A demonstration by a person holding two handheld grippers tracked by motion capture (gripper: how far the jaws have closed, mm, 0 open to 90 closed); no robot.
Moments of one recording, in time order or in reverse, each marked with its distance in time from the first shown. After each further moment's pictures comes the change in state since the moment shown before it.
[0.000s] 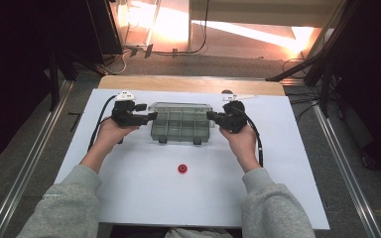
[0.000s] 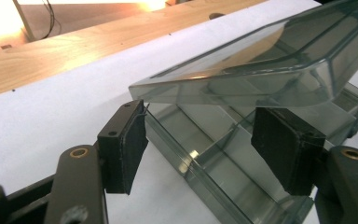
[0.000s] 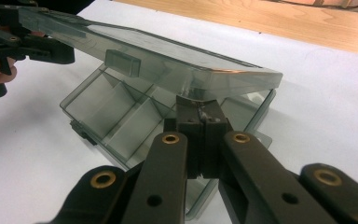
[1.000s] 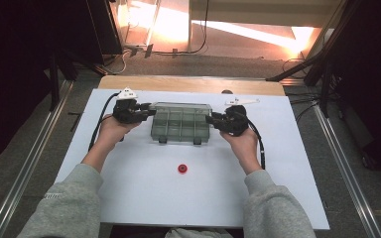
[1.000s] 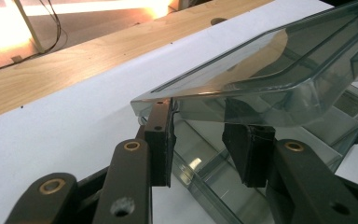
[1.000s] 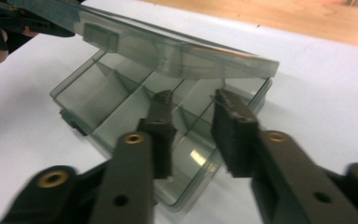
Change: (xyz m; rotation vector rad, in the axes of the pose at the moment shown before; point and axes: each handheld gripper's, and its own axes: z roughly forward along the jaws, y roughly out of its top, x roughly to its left) left arm -0.004 0.008 0.001 -0.003 0.010 0.033; right arm -0.013 -0.016 0.006 -0.049 0.006 -0.034
